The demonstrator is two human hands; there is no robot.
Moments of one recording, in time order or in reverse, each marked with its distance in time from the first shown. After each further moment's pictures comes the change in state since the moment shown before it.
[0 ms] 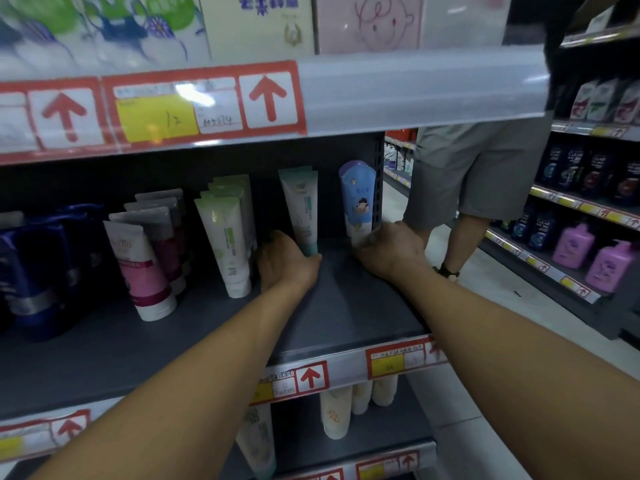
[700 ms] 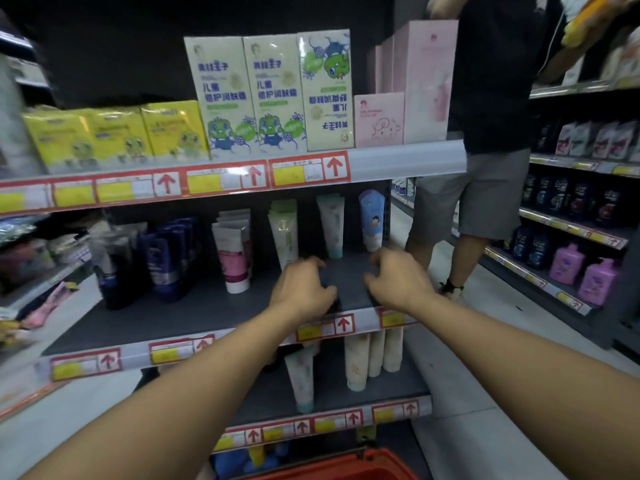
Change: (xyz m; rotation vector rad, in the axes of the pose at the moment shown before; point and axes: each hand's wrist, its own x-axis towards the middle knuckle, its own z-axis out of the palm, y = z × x) left_hand -0.130 -0.029 -0.127 0.095 -0.166 0.335; right_hand -0.158 -0.038 -0.063 -0.037 0.018 -0.271
